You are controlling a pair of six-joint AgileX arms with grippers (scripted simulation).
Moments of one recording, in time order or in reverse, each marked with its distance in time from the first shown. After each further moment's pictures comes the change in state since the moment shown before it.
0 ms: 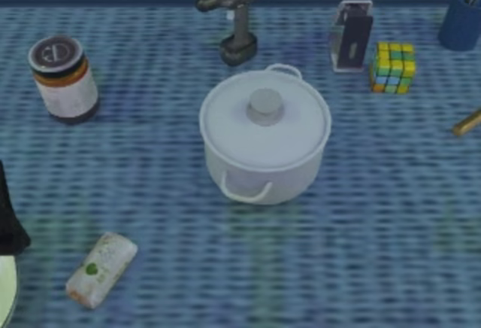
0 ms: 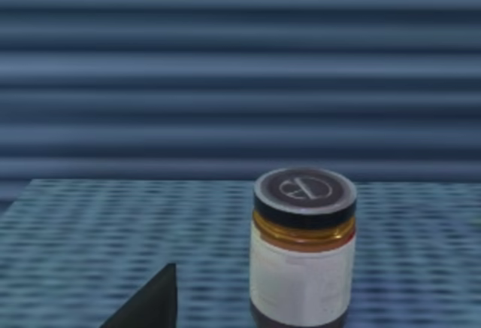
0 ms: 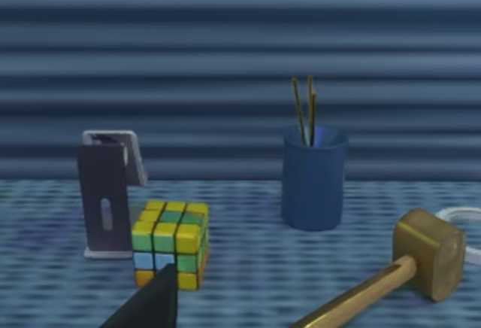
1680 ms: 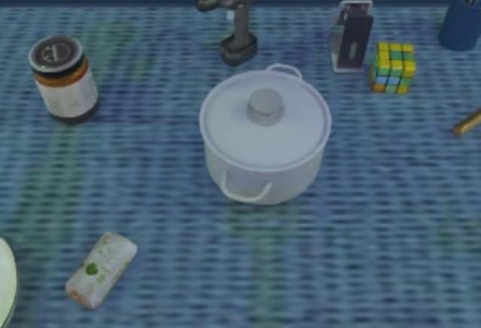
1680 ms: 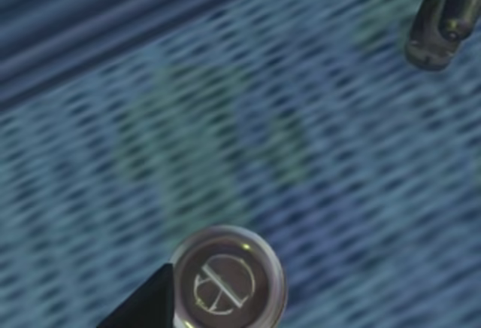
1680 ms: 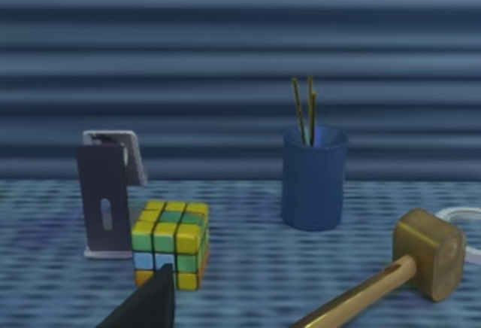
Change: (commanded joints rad) left arm -0.069 1.929 2.198 -1.175 0.213 0.393; right arm 0.000 0.000 0.000 0.000 0.000 0.000
